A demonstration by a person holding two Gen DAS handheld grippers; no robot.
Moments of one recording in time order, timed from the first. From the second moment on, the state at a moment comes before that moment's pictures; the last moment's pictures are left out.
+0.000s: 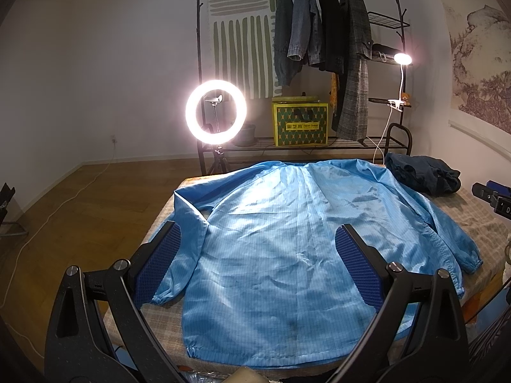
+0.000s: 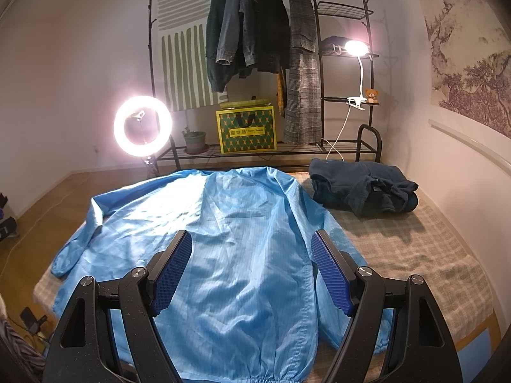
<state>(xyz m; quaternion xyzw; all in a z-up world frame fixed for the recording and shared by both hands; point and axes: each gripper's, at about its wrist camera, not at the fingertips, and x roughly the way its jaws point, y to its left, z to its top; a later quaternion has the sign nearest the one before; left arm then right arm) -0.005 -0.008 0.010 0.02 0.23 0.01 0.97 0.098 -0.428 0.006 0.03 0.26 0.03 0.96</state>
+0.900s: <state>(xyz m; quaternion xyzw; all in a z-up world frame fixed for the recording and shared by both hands) 0.106 0.199 -0.074 -0.14 0.38 0.08 0.91 0.121 -0.406 -0.011 0.07 0.26 0.07 0.96</state>
